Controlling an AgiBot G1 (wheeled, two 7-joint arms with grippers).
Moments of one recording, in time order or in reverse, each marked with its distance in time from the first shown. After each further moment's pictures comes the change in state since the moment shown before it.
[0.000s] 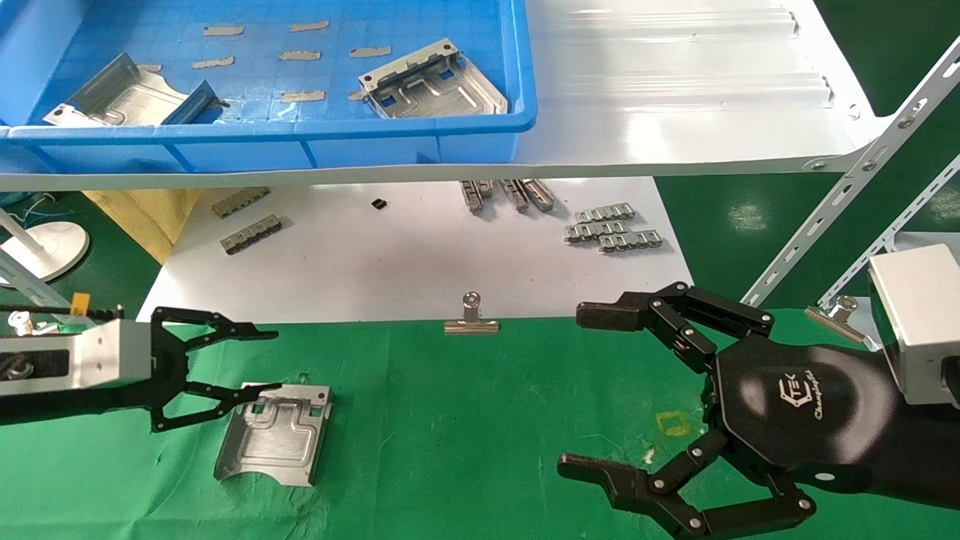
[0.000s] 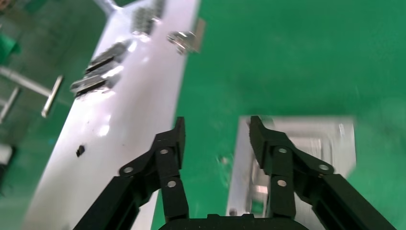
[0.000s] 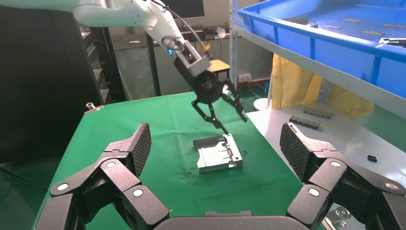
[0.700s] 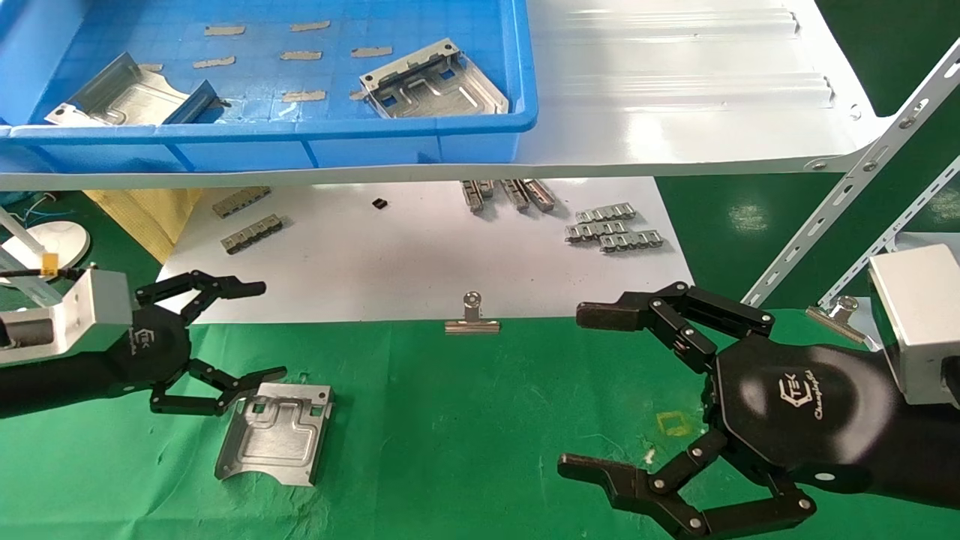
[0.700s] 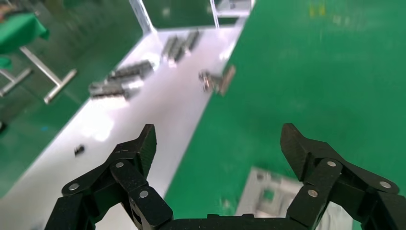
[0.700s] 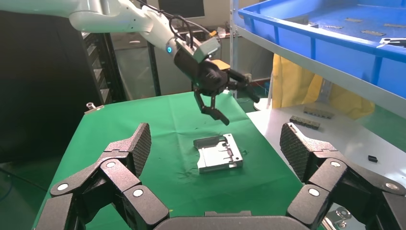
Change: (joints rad) left arm 0.074 -0.025 -0.072 -0.092 -0.090 -0.001 -0.190; right arm 0.000 0.000 0.000 0.000 0.000 0.000 0.000
